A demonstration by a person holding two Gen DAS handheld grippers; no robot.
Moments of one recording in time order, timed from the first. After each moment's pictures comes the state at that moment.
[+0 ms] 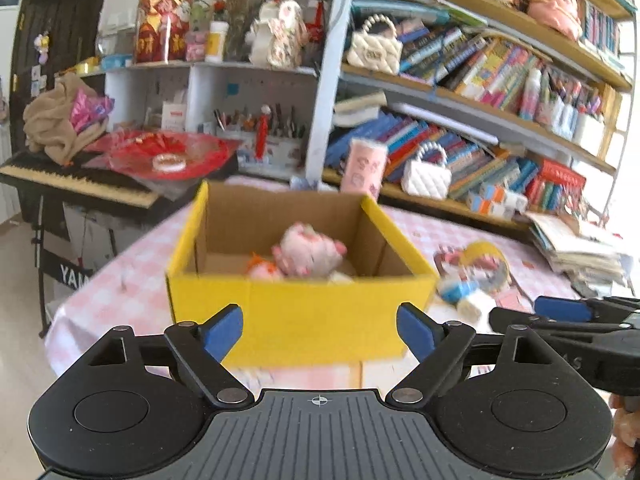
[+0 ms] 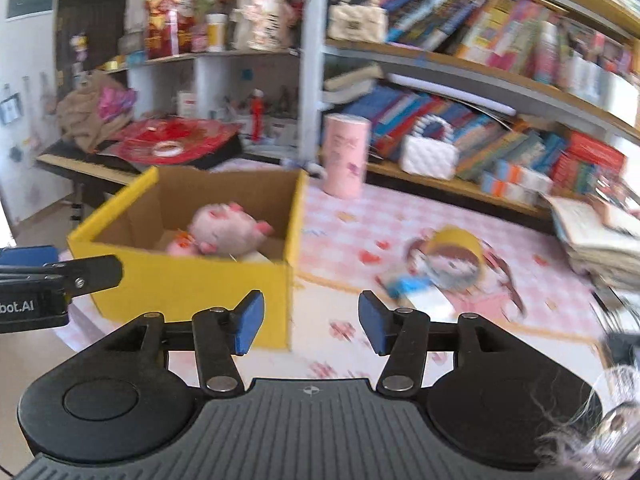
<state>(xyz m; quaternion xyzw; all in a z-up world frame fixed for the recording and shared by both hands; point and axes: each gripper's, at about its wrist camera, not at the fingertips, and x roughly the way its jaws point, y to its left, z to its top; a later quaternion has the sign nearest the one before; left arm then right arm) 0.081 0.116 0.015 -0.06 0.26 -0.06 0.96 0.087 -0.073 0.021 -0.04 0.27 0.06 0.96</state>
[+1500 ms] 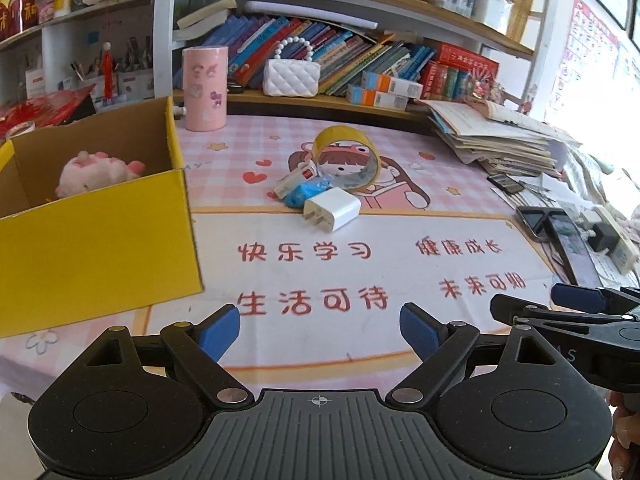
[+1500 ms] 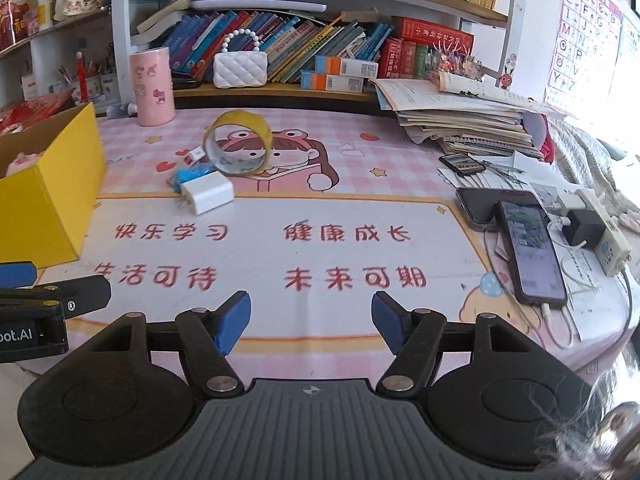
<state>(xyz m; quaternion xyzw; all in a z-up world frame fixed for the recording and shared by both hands) 0.113 -0.047 -0.033 0.00 0.35 -0.19 0.92 0.064 -0.223 -0.033 0.01 0.34 -0.12 0.93</state>
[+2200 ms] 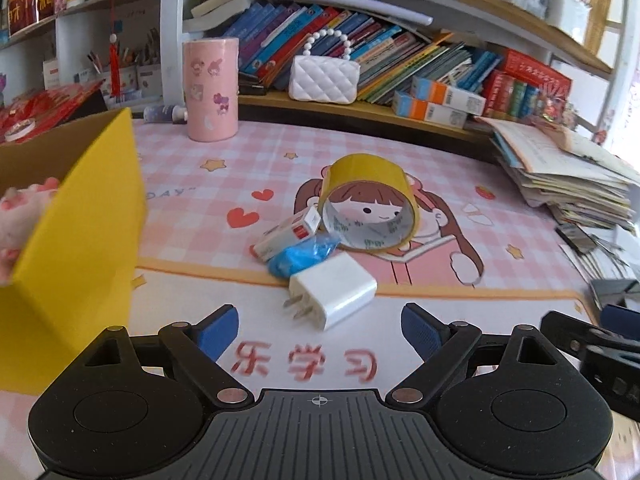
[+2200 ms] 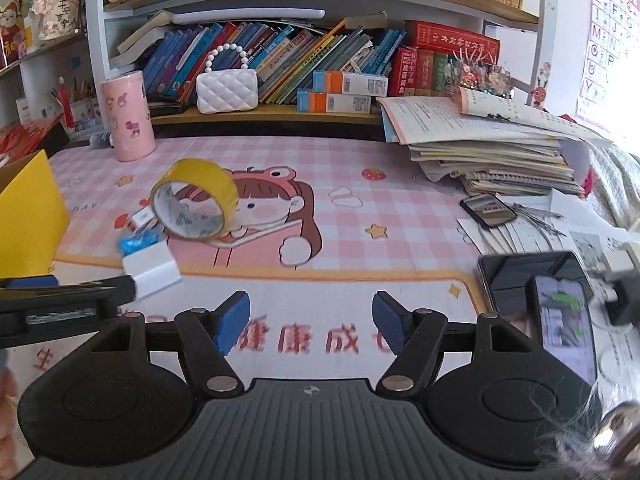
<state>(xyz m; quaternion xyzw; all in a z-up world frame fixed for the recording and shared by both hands) 0.224 -0.133 -0.053 -0.02 0.36 -0.10 0.93 0.166 -0.305 -0.027 0.03 0.33 -0.08 0.94</state>
